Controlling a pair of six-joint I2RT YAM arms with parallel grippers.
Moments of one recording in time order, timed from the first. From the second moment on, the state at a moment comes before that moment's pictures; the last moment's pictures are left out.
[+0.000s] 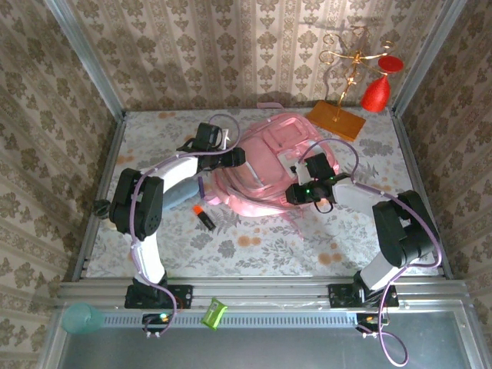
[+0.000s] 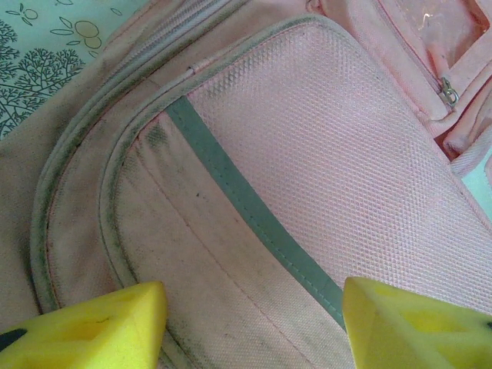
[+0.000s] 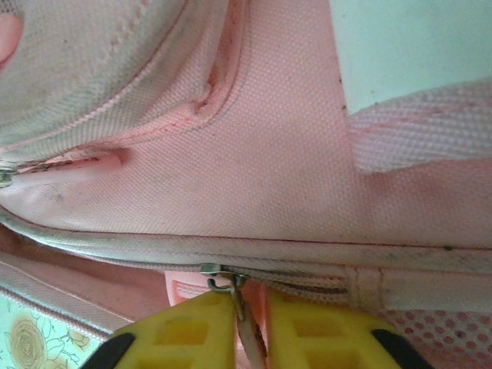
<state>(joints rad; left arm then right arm) -0.44 1.89 1.29 -0.20 0.33 -0.38 0.34 1.61 0.87 -0.28 -0.35 0.21</state>
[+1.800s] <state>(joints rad) -0.69 1.80 0.89 0.29 0.05 -0.62 0.58 1.71 1.10 -0.53 -0.40 0.35</state>
